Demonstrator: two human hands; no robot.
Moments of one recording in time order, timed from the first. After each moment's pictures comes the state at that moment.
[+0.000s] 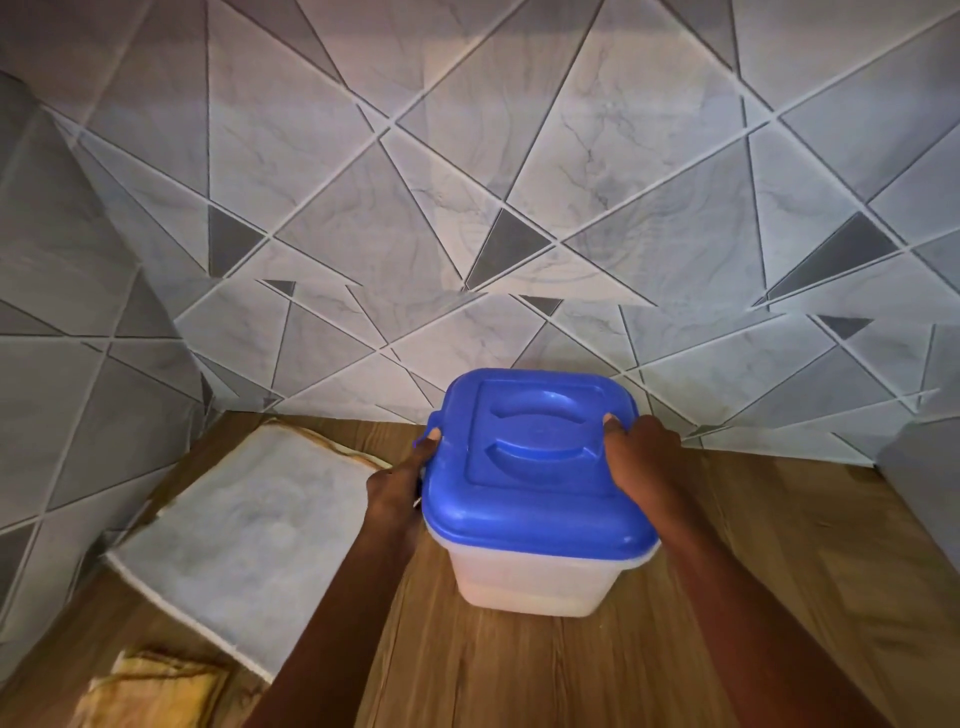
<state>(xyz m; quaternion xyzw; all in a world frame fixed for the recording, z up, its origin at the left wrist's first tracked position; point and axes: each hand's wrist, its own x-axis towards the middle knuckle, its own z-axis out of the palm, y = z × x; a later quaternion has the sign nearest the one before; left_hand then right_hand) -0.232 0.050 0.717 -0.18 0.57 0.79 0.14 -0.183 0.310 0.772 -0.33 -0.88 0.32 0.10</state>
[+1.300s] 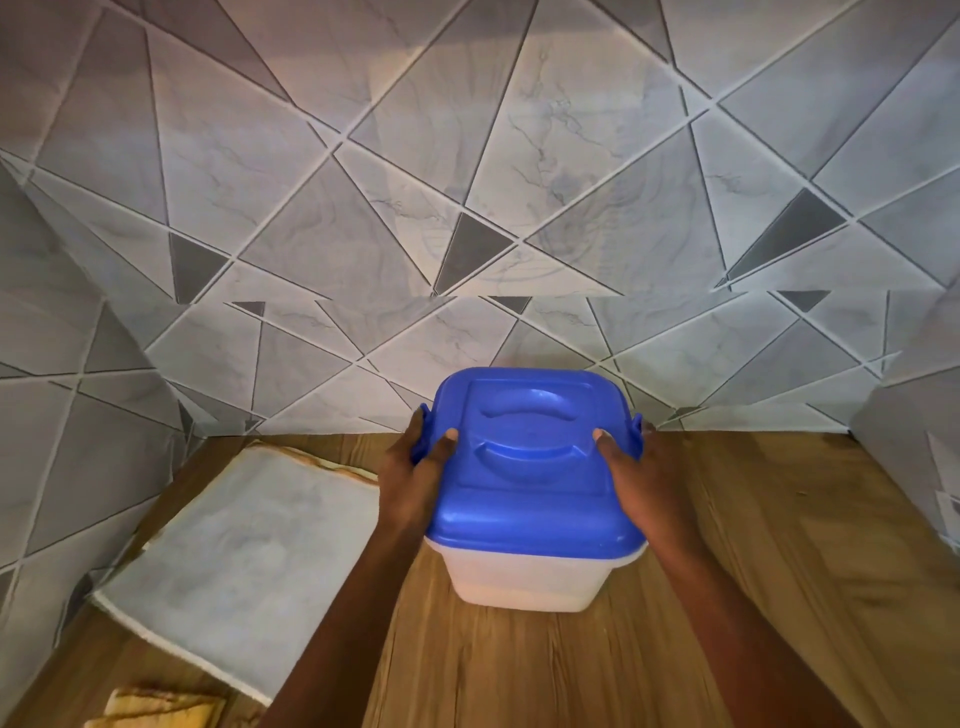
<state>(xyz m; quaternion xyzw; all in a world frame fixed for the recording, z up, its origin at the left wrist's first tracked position) -0.211 0.083 0.753 0.02 0.72 0.70 0.01 -0.138 0.323 0.744 -0.30 -0.78 0.53 0.14</state>
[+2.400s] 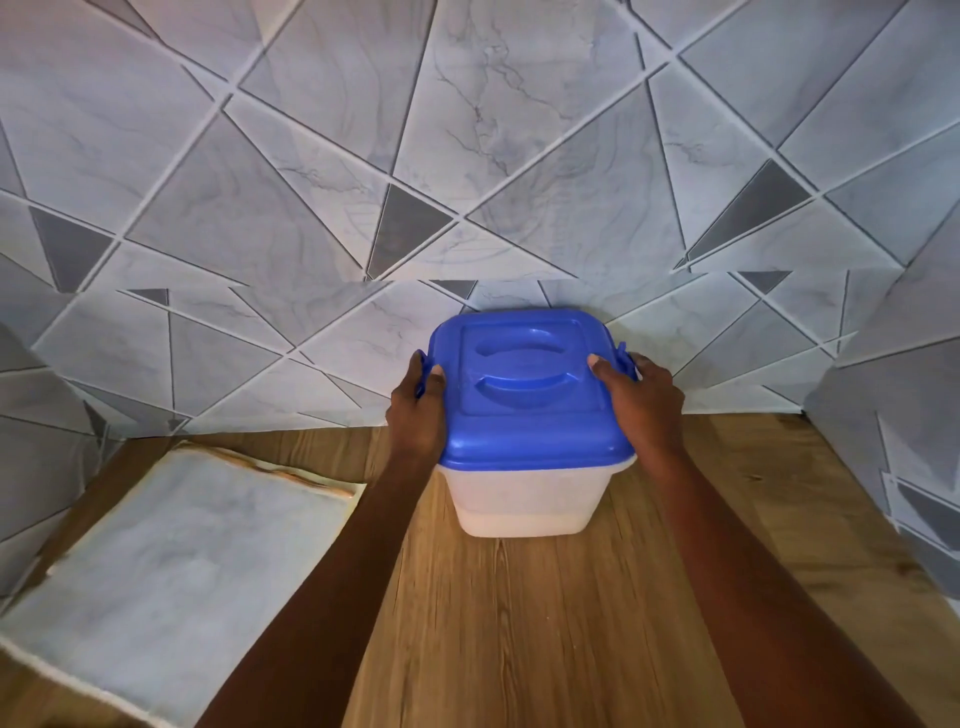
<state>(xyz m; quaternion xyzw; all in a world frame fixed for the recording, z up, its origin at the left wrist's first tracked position) -0.294 0.185 0.735 0.01 0.73 0.68 0.00 -0.209 0.422 0.750 -0.34 -0.78 0.48 0.21</state>
